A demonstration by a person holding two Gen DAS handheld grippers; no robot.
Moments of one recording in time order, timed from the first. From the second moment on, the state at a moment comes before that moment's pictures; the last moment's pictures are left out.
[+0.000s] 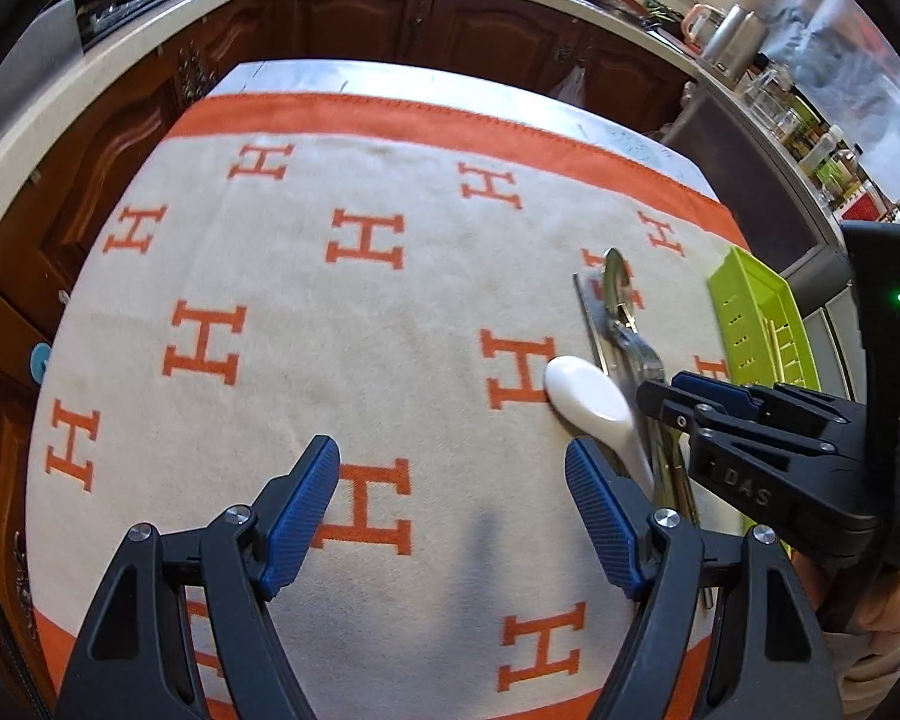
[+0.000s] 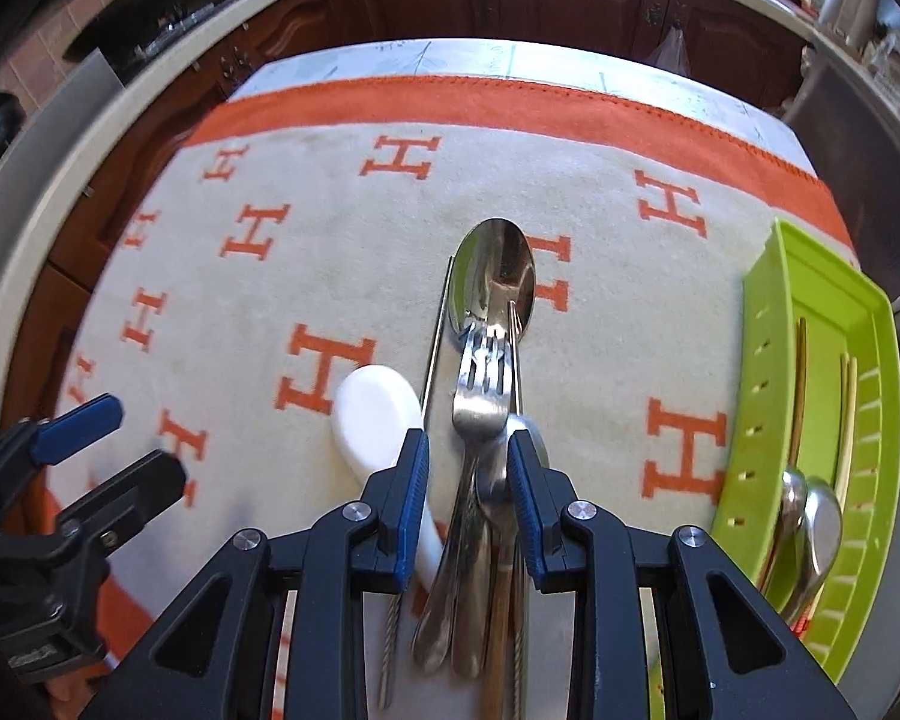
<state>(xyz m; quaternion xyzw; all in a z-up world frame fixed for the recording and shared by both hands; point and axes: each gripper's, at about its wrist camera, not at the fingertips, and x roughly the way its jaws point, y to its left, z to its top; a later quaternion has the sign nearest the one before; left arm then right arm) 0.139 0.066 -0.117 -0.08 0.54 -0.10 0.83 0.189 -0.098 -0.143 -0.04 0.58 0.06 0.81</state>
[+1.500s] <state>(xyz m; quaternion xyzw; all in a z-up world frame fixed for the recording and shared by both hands) 0.118 0.002 -0.114 0.00 0.56 -0.13 0.82 0.088 -0.266 -0.066 0.24 0.51 0.06 0.82</state>
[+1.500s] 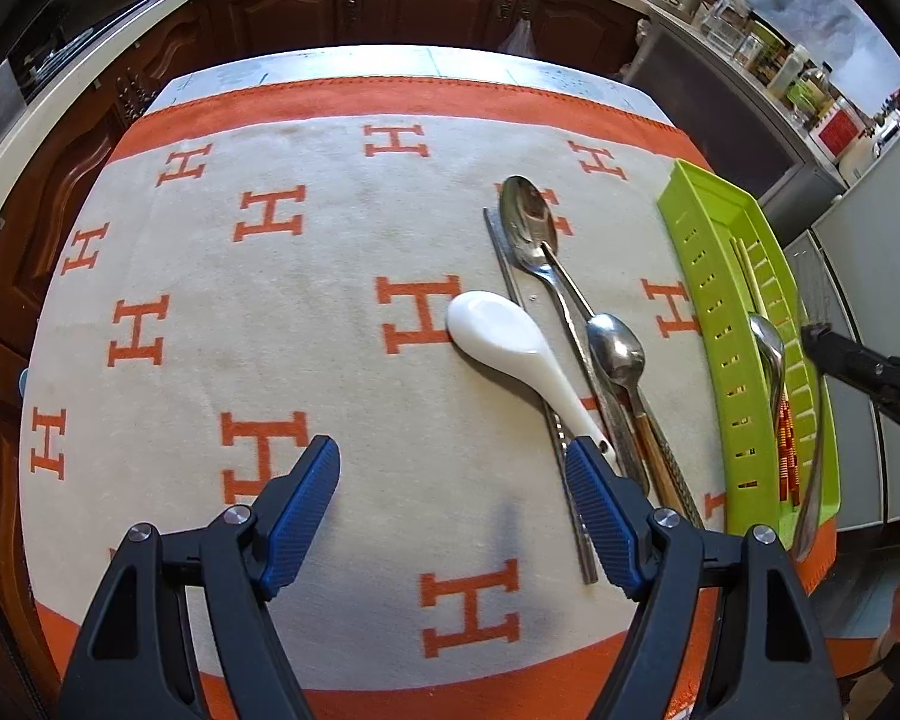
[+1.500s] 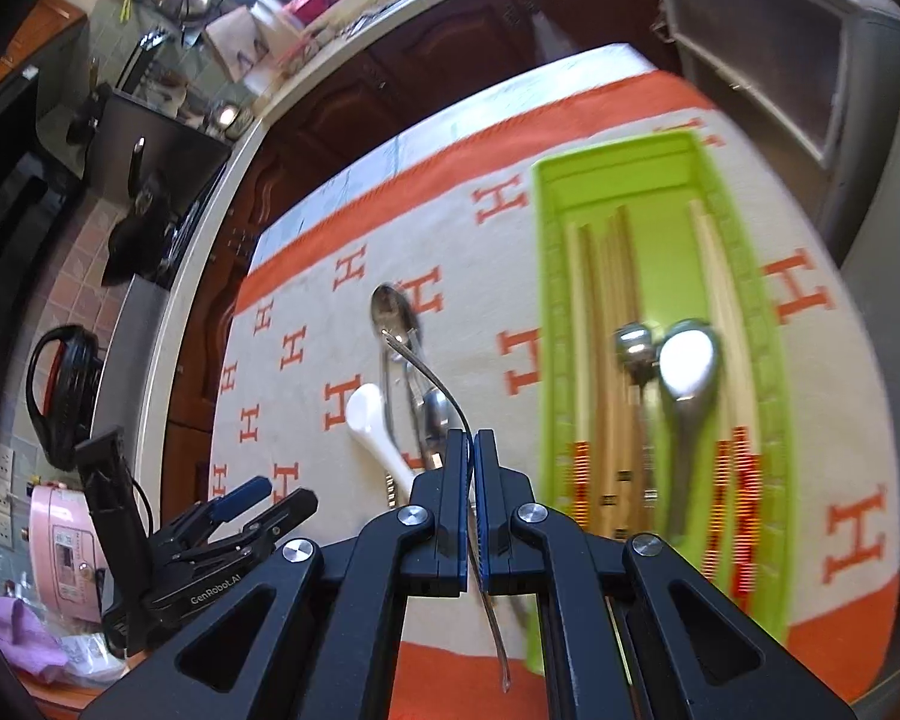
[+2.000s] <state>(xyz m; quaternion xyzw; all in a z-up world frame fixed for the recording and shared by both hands) 0.129 -0.015 -0.123 -0.03 0.60 -0.13 0.79 0.071 -0.348 -0.068 0.23 0.48 -0.06 0.84</state>
